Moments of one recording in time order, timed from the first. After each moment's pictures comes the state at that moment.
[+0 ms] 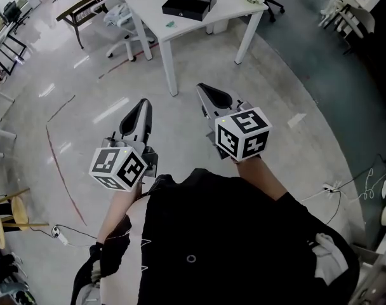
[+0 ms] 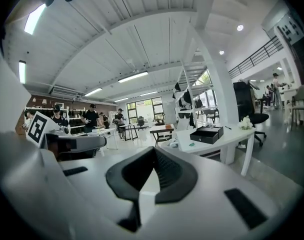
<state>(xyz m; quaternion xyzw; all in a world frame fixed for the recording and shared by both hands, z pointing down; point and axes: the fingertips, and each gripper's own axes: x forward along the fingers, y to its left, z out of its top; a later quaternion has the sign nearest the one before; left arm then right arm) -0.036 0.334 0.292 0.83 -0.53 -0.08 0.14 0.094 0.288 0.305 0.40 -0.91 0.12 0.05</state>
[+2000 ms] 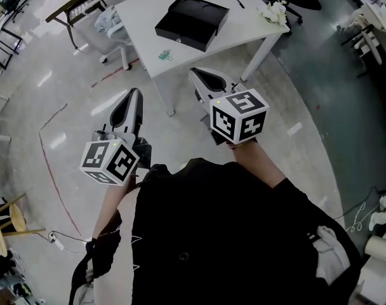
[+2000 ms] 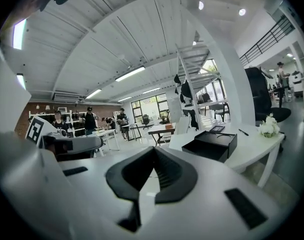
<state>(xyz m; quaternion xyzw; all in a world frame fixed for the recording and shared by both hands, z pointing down) -0.038 0.036 0.297 0.80 -0.58 -0.09 0.15 0.085 -0.032 0.317 0.35 -0.92 0.14 0.06</state>
